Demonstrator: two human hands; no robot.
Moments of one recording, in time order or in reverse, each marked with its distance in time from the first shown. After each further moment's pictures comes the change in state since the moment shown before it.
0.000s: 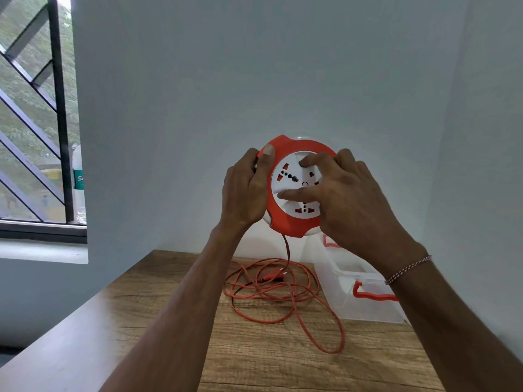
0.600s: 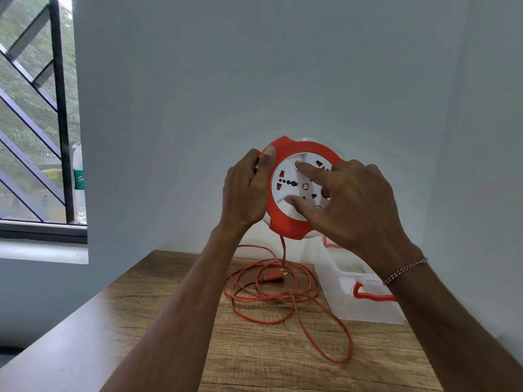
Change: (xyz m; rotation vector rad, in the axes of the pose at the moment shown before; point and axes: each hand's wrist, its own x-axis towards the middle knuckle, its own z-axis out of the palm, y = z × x) left_hand 0.000 0.002 -0.001 0.015 0.009 -0.011; right_hand 0.001 0.003 0.011 0.127 0.173 0.176
